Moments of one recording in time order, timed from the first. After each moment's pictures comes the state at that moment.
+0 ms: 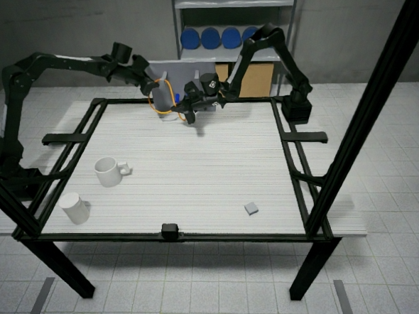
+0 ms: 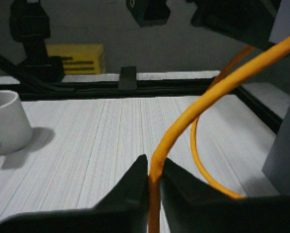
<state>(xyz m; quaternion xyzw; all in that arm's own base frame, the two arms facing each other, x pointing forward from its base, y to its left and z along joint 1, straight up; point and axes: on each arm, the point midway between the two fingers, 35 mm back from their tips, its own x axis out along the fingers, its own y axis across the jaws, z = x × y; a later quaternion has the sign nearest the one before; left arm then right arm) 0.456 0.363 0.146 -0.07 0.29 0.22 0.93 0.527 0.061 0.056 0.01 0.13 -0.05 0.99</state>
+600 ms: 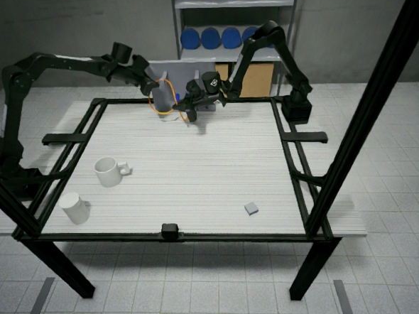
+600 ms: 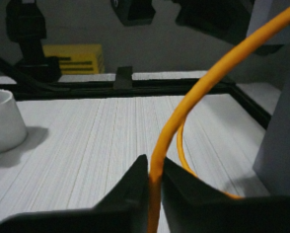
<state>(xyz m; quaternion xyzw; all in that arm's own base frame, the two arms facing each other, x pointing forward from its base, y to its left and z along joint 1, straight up) 0.456 0.363 0.146 -0.07 0.29 0.22 0.93 0.520 0.050 0.056 0.01 0.13 -0.05 0.99</state>
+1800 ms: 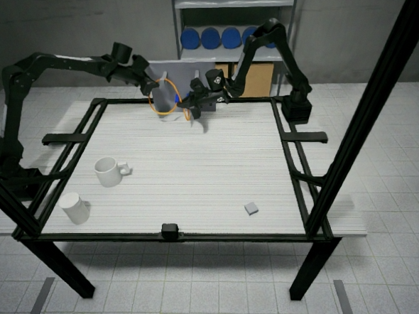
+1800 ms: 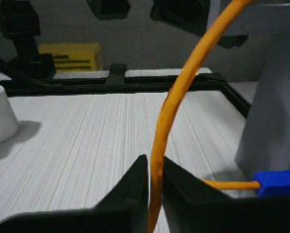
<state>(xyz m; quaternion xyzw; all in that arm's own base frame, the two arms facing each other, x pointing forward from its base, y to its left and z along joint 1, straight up) 0.456 0.363 0.146 -0.07 0.29 0.22 0.93 0.503 0.030 0.053 0.01 0.13 -0.05 0.99</state>
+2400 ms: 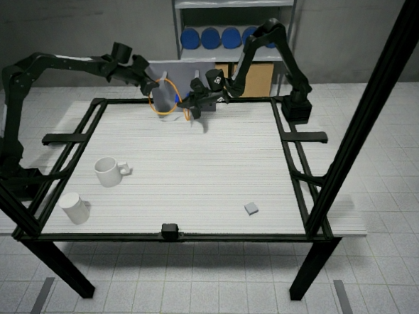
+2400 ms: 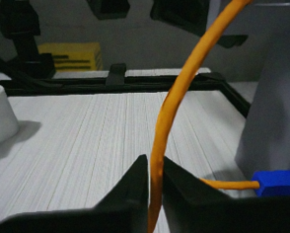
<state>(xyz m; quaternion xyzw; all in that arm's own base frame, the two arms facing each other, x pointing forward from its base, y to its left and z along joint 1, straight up) 0.456 0.363 0.145 -0.07 0.29 0.22 0.93 0.503 0.030 0.053 0.01 0.13 -0.05 0.99</state>
